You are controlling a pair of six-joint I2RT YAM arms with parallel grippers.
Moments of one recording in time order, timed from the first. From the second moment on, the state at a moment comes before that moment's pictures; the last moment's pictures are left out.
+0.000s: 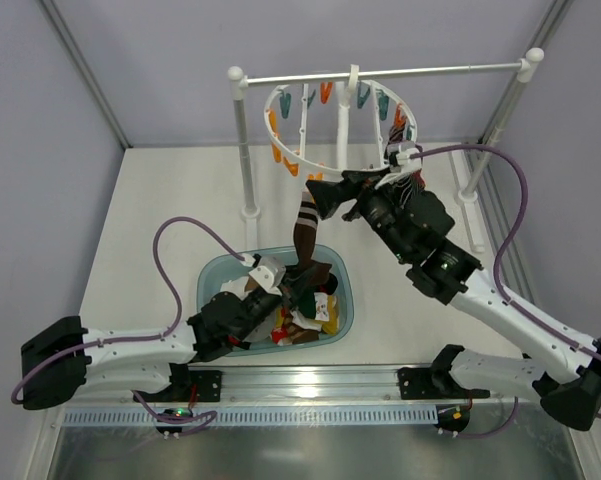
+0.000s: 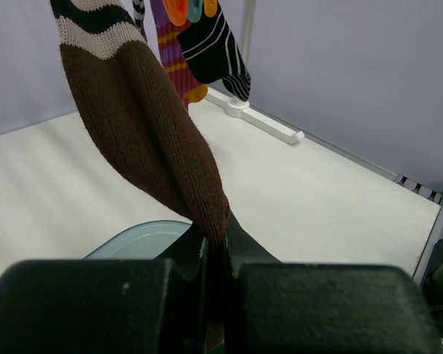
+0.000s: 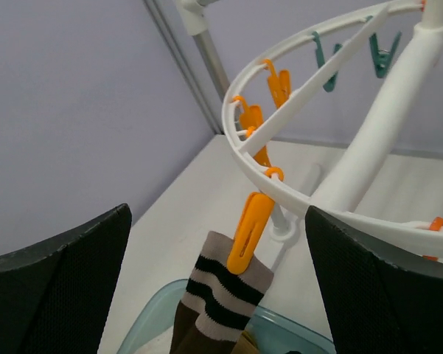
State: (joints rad) left arm -1.20 1.04 0.39 0.87 -0.36 -0.03; right arm 0.77 1.02 0.99 0.22 0.14 0.40
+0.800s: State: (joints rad) left arm -1.20 1.09 0.39 0.89 -0.37 -0.02; right arm 1.17 1.61 1.69 -0.49 1.28 0.33
